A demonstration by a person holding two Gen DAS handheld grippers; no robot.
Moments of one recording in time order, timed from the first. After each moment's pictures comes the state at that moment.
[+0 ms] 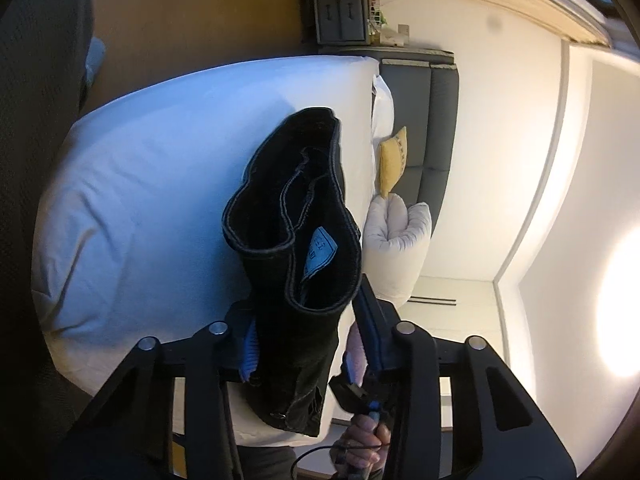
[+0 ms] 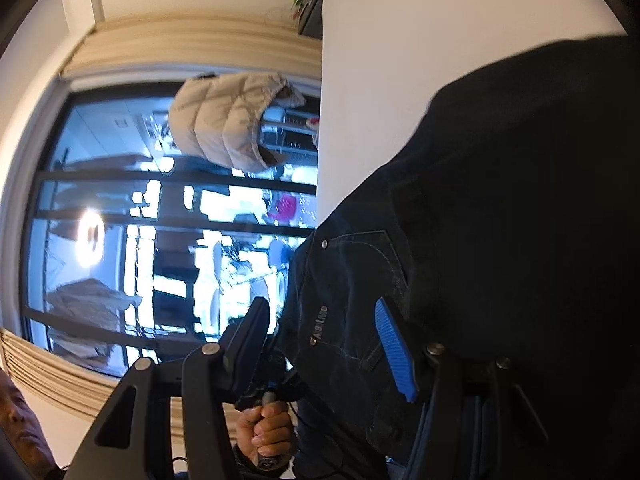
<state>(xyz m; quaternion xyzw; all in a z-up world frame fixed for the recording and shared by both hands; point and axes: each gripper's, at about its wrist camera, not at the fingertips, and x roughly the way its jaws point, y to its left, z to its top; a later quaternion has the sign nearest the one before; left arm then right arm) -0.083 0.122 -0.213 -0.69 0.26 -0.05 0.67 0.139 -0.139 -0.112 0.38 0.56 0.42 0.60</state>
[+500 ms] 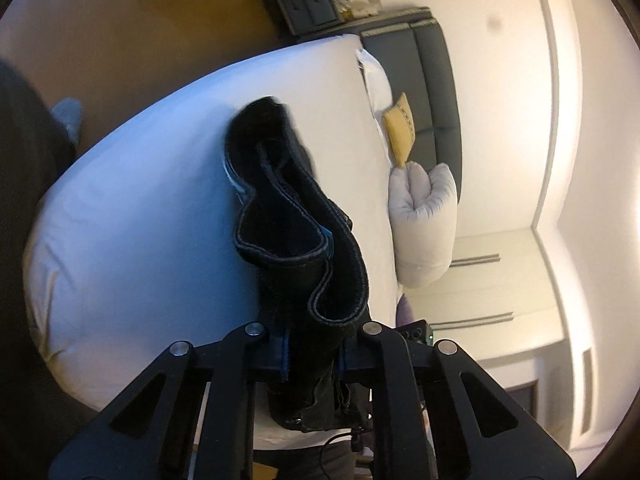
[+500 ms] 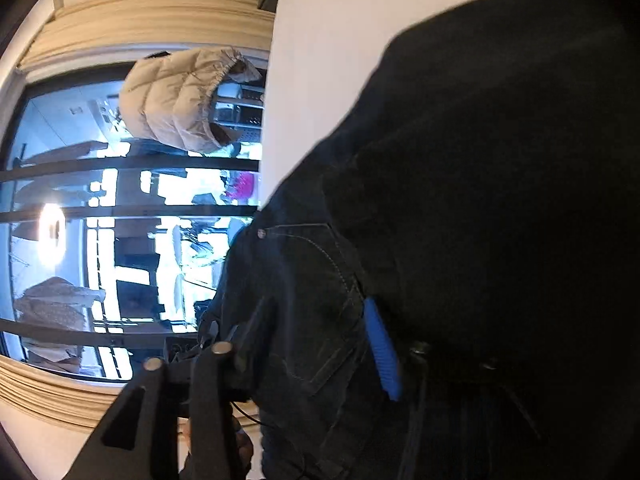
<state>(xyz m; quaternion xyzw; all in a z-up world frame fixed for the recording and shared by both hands) -0.046 0.099 -0.162 -0.58 0.31 -0.06 0.75 0.147 -0.121 -0.152 0.34 0.62 0.38 0.60</state>
